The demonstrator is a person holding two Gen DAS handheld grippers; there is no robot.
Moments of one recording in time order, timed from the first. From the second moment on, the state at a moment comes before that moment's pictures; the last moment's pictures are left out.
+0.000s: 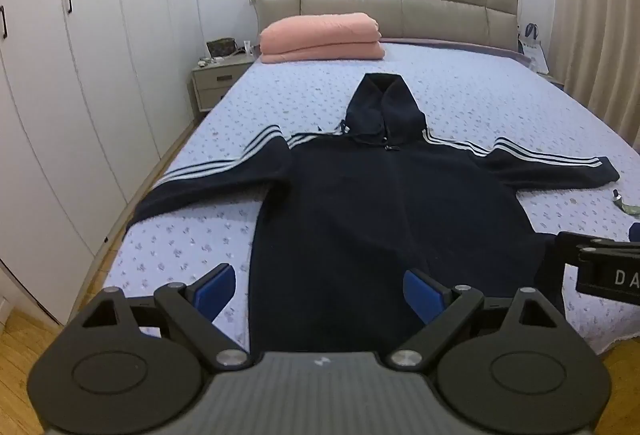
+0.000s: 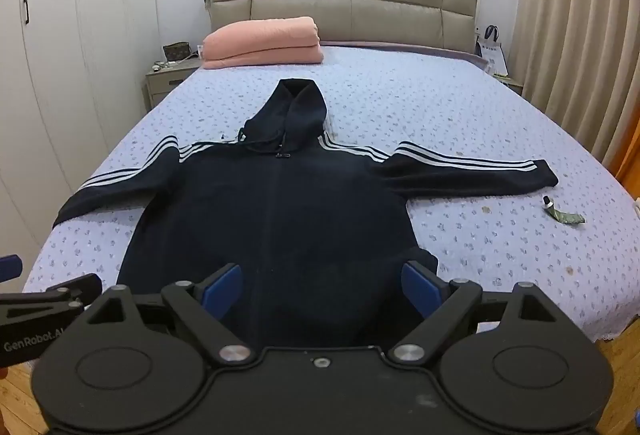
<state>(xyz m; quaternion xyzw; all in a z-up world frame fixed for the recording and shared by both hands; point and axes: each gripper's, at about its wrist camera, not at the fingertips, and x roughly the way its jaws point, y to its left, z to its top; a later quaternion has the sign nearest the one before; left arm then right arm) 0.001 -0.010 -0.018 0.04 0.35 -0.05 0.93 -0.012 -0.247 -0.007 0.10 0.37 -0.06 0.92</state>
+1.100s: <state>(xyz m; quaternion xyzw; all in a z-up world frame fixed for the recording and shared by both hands) 0.001 -0.004 -0.017 0.04 0.36 -0.05 0.93 -0.024 -0.217 0.001 0.11 0.36 -0.05 0.92</state>
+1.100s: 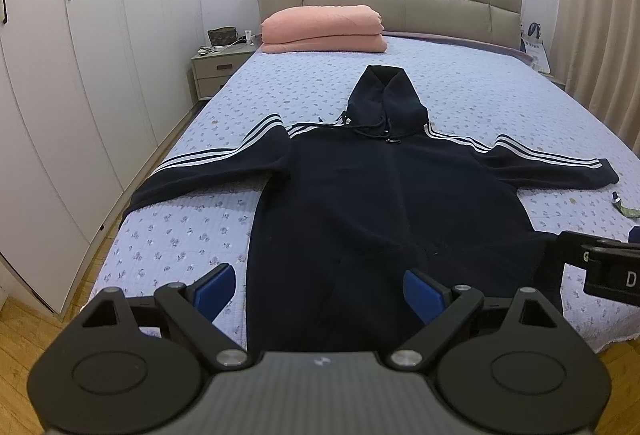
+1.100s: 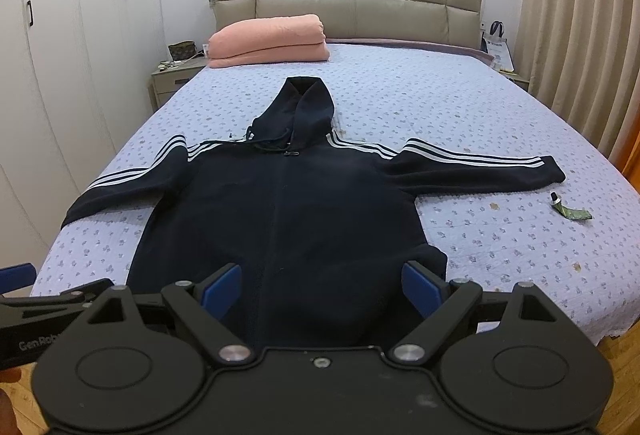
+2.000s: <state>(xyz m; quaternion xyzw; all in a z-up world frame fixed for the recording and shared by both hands) 0.001 0.002 -0.021 0.03 0.36 -0.04 0.93 -0.025 -0.215 0.000 0.11 0.37 -0.04 0.92</state>
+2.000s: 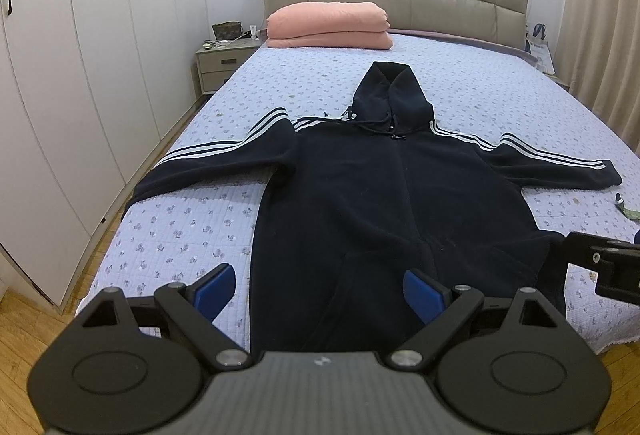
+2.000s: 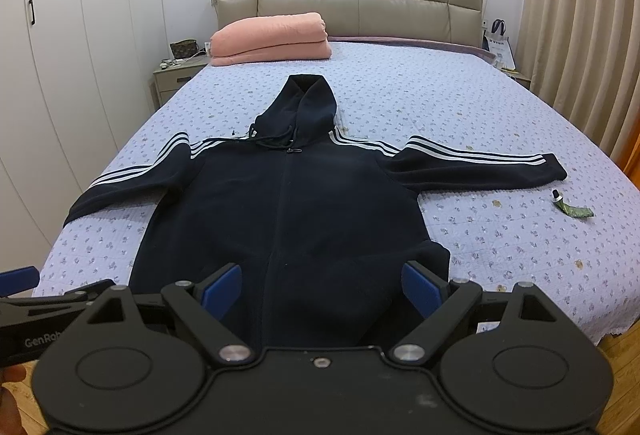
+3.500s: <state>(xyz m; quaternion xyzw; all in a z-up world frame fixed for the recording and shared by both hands) 0.209 -0.114 -0.124 0.05 0.29 -0.08 0.95 0.224 -0.710 -0.232 0.36 0.29 -0.24 0.85</state>
